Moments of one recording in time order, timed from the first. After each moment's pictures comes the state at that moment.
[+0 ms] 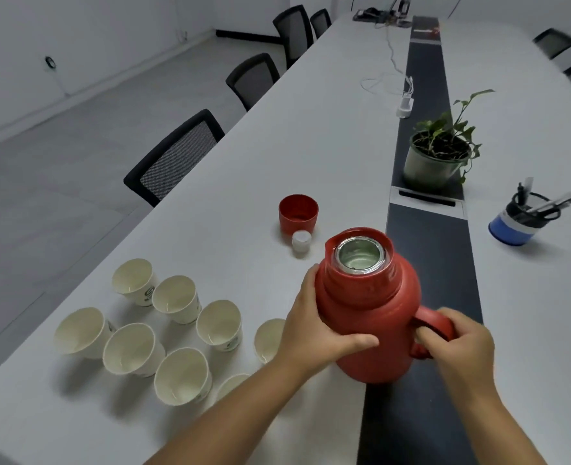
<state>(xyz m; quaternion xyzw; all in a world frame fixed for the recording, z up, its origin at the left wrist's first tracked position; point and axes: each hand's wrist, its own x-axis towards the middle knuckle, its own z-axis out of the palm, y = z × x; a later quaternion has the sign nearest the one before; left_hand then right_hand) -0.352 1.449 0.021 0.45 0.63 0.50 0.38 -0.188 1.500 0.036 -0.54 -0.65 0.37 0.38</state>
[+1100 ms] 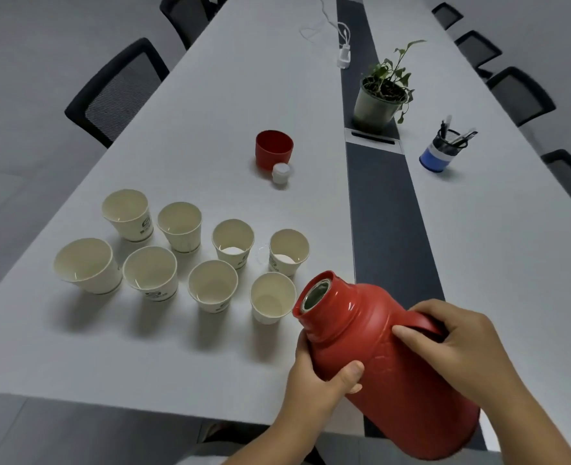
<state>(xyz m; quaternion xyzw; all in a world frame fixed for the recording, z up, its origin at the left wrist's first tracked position) -0.346 1.244 -0.019 0.26 0.49 0.52 0.65 -0.204 1.307 0.076 -0.55 -0.78 0.21 0.20</state>
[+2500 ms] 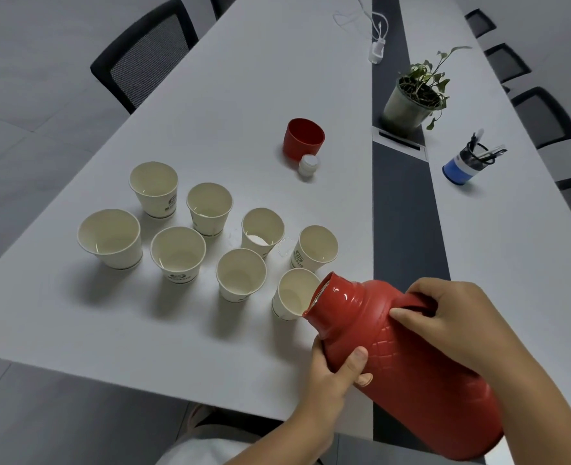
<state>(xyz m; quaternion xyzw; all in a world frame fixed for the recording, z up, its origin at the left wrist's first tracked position) -0.354 1.249 -0.042 0.13 0.42 0.55 0.71 -0.273 1.334 0.100 -0.58 -0.80 0.15 -0.02</state>
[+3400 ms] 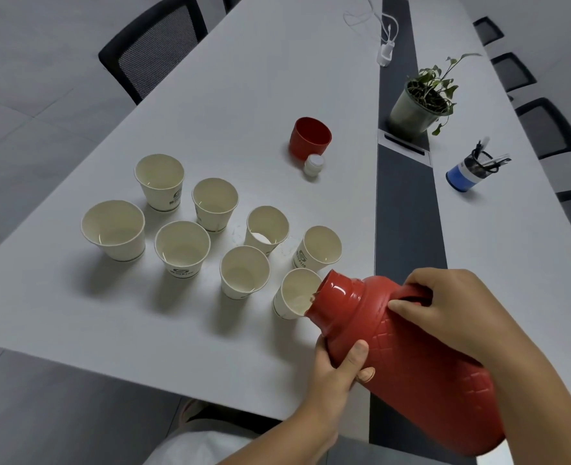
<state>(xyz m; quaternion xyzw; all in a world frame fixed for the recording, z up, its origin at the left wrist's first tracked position) -0.353 1.254 -0.036 0.08 0.38 0.57 0.72 -0.288 1.347 0.108 -0.55 -0.83 0.11 -0.05</state>
